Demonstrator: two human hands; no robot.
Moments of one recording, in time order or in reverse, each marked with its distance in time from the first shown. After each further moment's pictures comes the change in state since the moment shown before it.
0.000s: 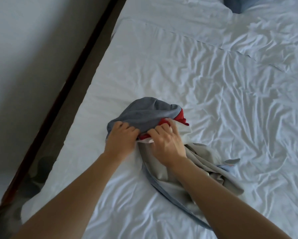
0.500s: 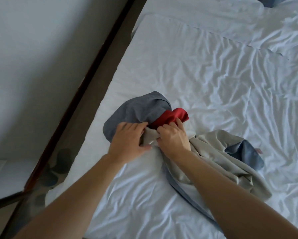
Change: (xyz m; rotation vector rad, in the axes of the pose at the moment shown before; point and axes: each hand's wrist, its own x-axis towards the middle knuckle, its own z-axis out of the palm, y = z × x) left_hand -0.036 -0.052 0.012 -0.188 0.014 -0.102; right_hand 0.035 -0.039 0.031 0.050 -0.217 0.062
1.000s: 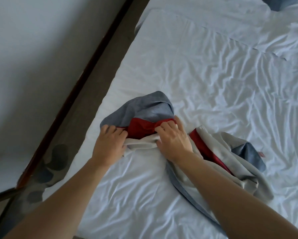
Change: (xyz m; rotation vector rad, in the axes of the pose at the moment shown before) left_hand -0.033 -0.065 0.011 0.189 -0.030 -0.060; right_hand 0.008 -0.011 0.011 -0.102 -0.020 -0.129
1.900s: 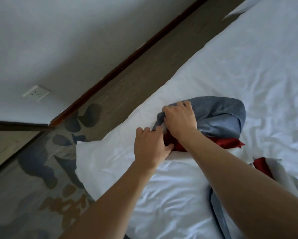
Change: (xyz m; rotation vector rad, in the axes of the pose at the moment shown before) left_hand -0.044 0.001 0.033 -0.223 0.017 -0.684; right_hand 0.129 -0.136 0.071 -0.249 -0.241 -0.322
